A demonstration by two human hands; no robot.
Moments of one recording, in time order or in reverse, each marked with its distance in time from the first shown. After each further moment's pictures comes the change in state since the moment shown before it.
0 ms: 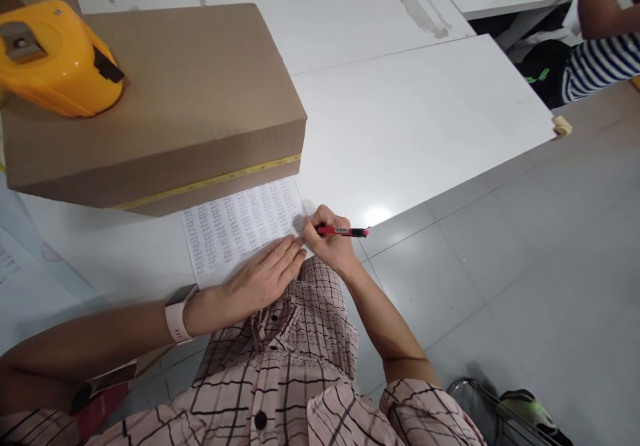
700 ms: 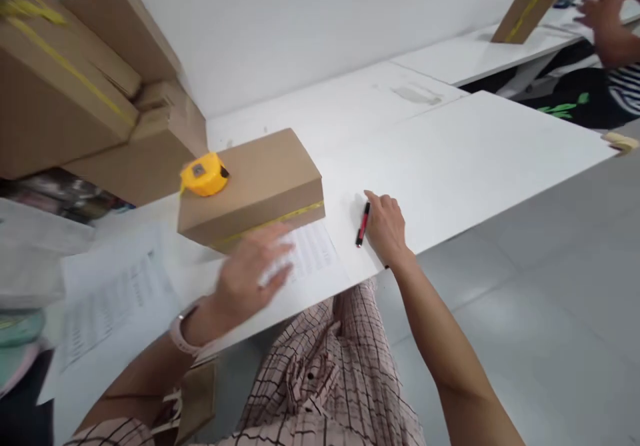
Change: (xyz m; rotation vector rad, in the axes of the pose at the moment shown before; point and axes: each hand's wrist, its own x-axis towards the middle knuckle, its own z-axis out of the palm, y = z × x) left_hand 0.015 -0.066 -0.103 -0.167 0.494 -0.263; right_hand 0.091 0.045 -0.050 -0.800 0.195 -0.227
